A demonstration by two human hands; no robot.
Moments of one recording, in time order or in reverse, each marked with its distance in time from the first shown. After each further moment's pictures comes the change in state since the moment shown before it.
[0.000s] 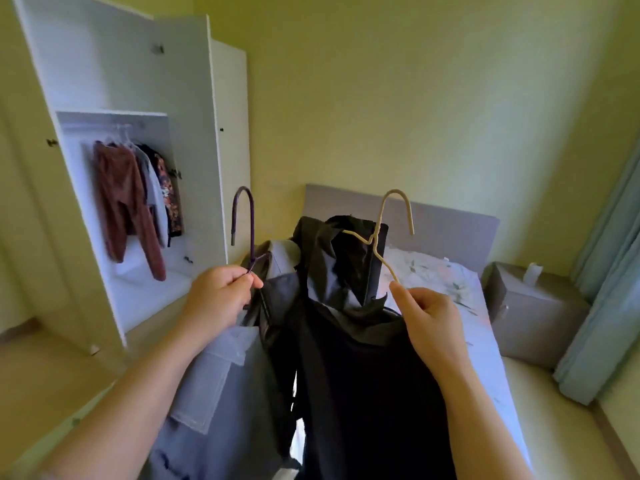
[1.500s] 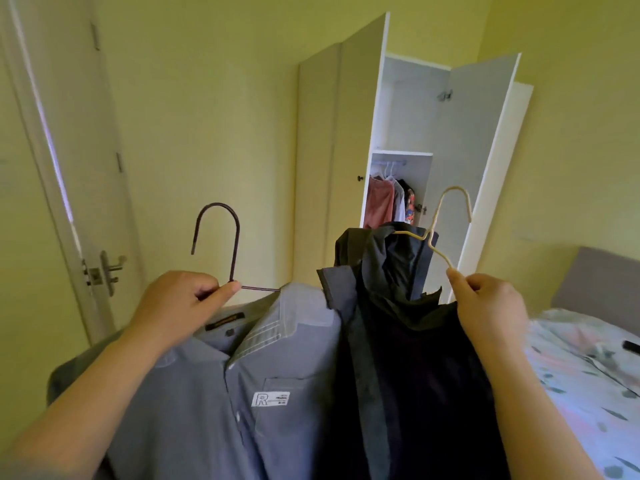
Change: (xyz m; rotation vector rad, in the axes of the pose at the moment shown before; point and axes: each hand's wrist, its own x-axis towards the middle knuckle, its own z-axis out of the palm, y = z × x) left_hand -0.188 -0.090 -0.442 0.942 0.698 0.032; right_hand -0.021 -0.265 0.329 0.035 -0.201 -0.351
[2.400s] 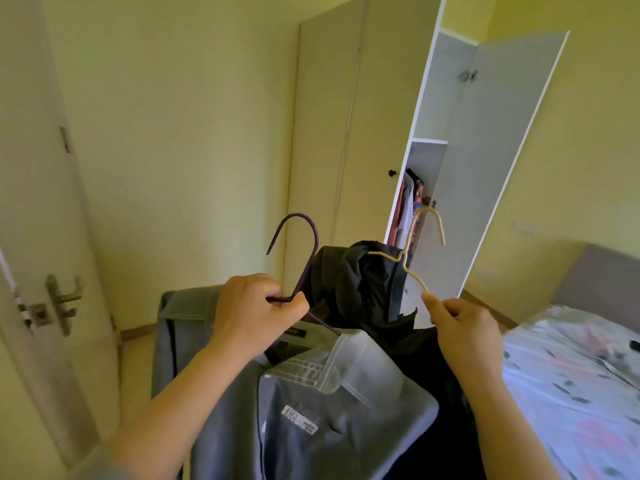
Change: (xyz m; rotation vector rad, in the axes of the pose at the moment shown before) left_hand 0.179 -0.155 0.077 -0.104 0.104 0.008; right_hand 0.036 -0.148 0.247 0.100 -0.160 0.025
